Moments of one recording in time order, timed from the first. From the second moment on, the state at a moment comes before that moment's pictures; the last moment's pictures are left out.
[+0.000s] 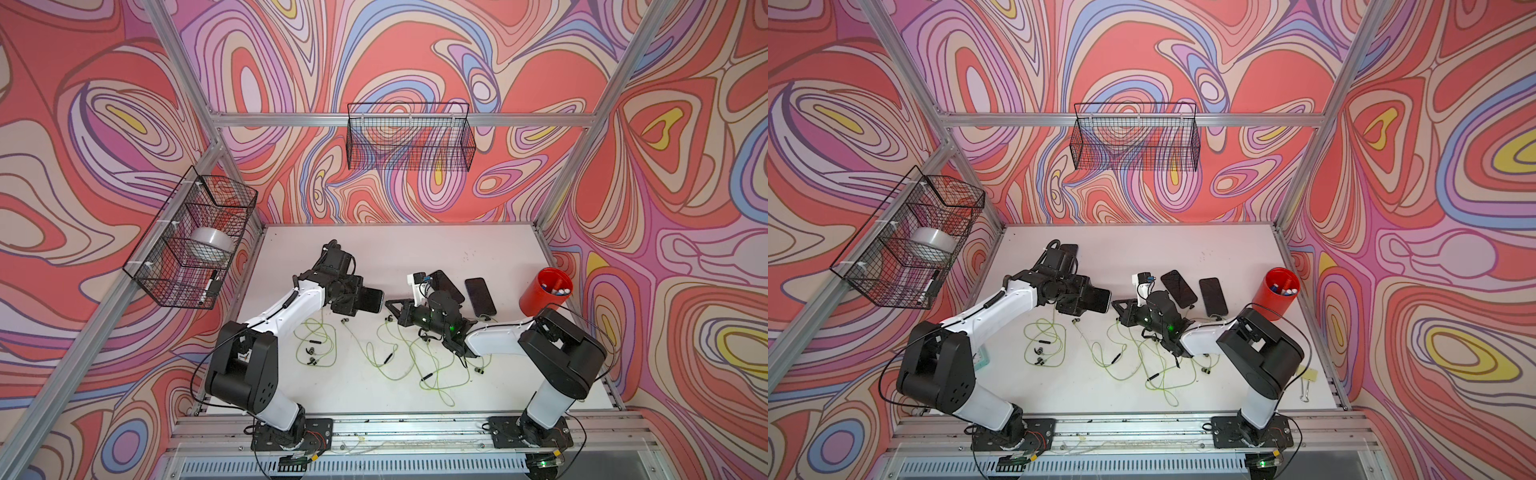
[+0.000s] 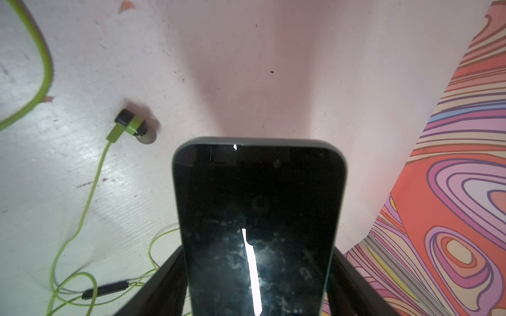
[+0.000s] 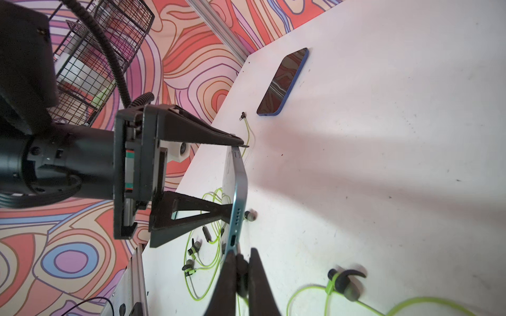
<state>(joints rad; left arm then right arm) -0.33 1.56 1.09 -0.59 0.17 -1.70 0.77 1.72 0.71 0.75 -0.21 0.72</state>
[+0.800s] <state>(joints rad) -0.33 1.56 1.08 -0.57 0.18 -1.70 0.77 1.75 0.72 0.77 -0.21 0.73</state>
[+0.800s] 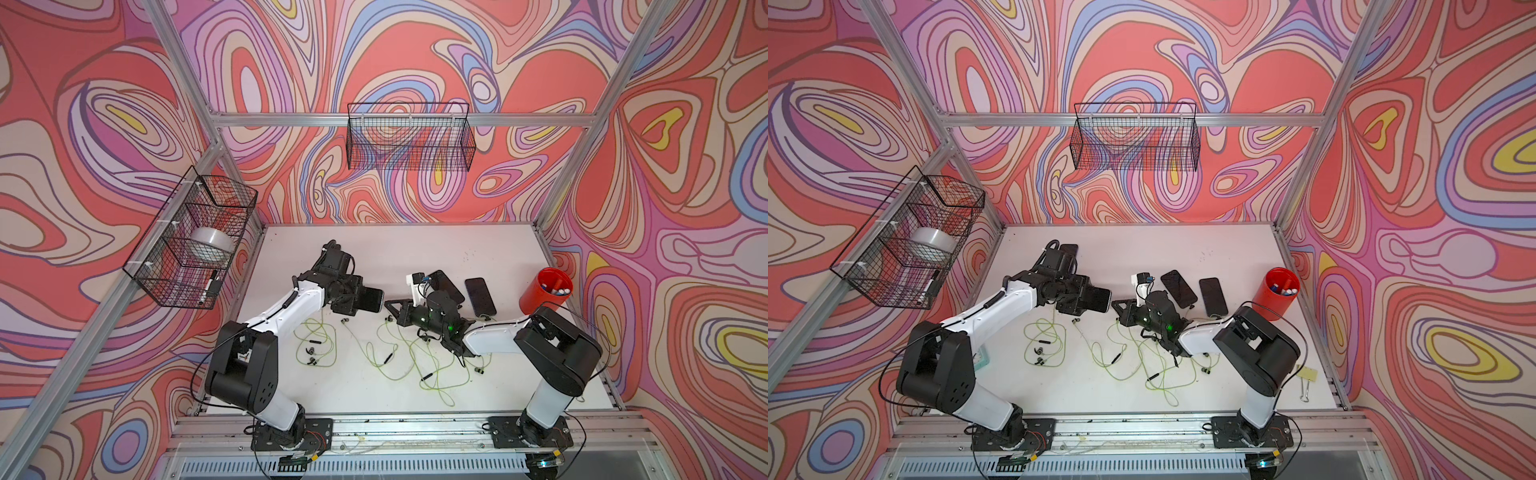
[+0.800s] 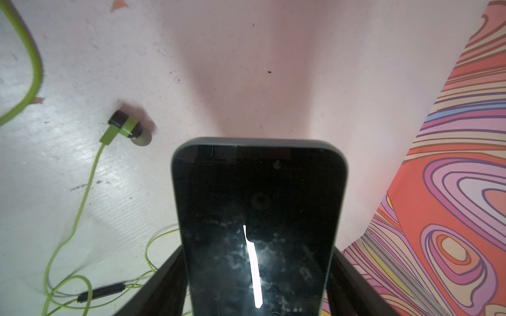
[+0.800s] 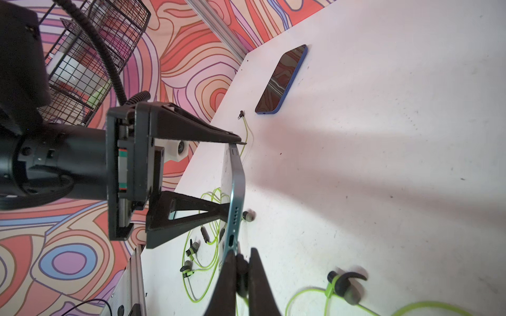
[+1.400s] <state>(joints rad) -0.33 1.56 1.07 -0.56 0.19 -1.70 0.77 1.73 0.72 0.77 -0.20 0.72</state>
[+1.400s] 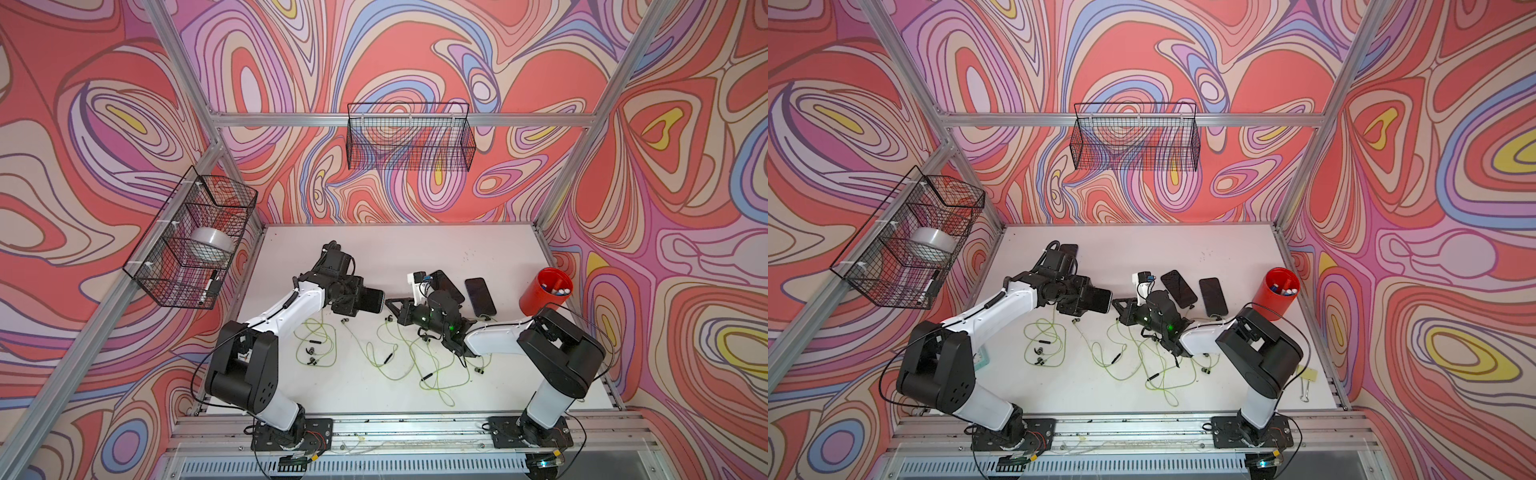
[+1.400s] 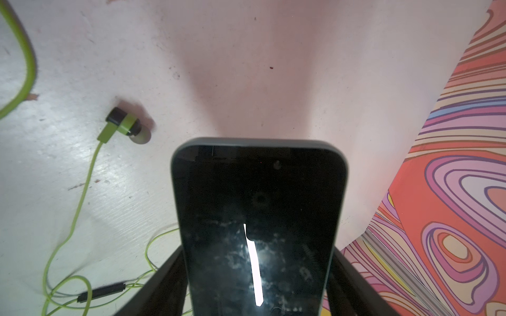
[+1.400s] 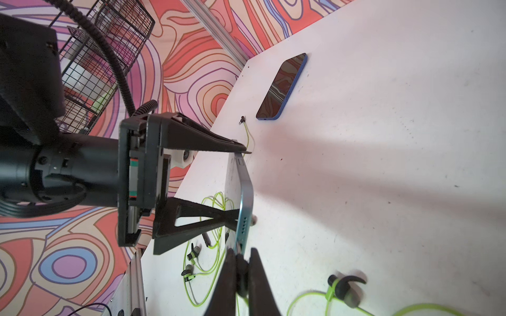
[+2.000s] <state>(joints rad) -0.32 1.56 1.07 -0.55 0.19 -1.70 0.77 1.78 0.74 0.79 -0.20 0.73</state>
